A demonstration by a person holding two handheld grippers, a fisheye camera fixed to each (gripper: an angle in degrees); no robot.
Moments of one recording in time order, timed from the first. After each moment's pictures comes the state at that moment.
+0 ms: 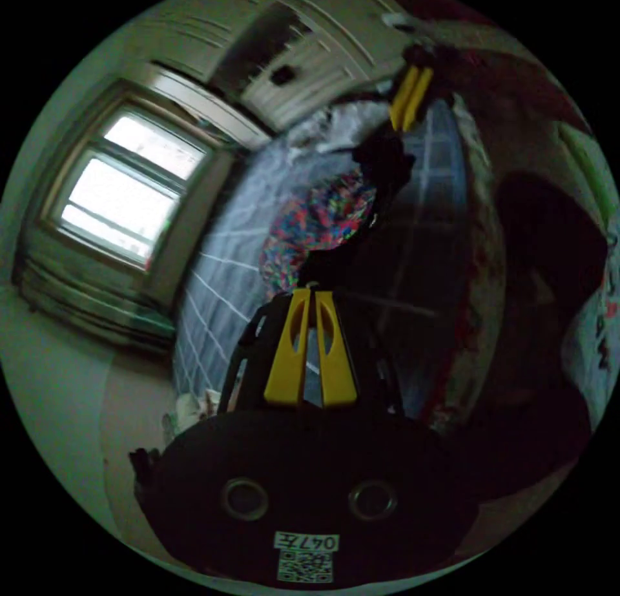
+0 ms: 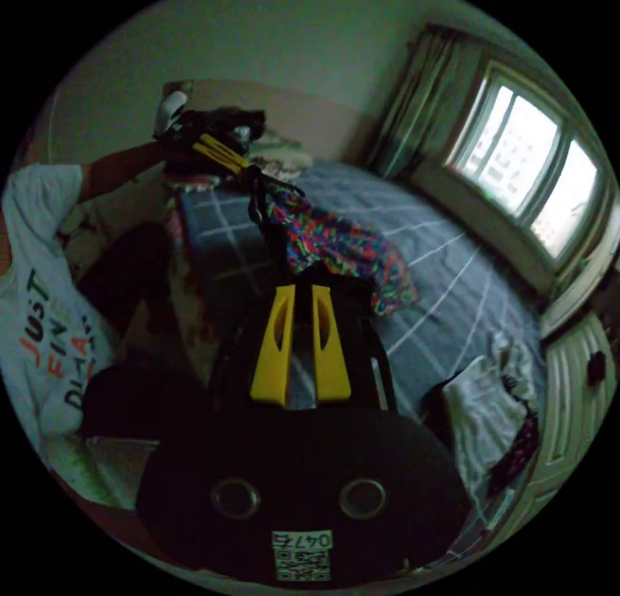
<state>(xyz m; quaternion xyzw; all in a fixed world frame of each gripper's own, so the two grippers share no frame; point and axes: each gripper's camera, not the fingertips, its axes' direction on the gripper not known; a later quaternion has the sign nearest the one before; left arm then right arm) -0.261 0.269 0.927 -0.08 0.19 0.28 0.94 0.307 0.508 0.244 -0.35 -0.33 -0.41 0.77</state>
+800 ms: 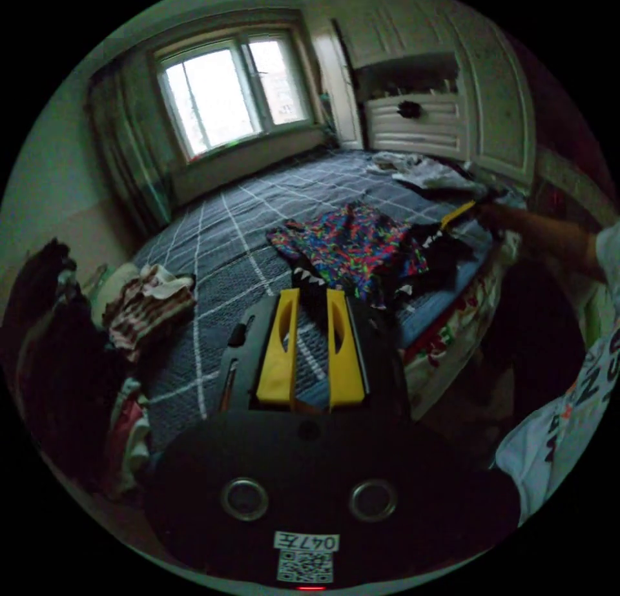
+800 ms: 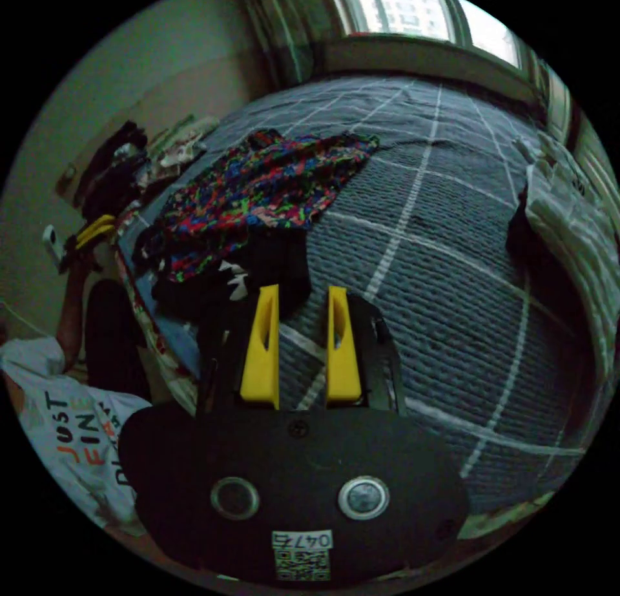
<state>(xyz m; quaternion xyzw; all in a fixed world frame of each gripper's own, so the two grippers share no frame) -0.250 0.397 1.016 -0.12 0.20 -0.03 0.97 0.439 0.626 0.424 -0.55 -0.23 -0.16 0.78</state>
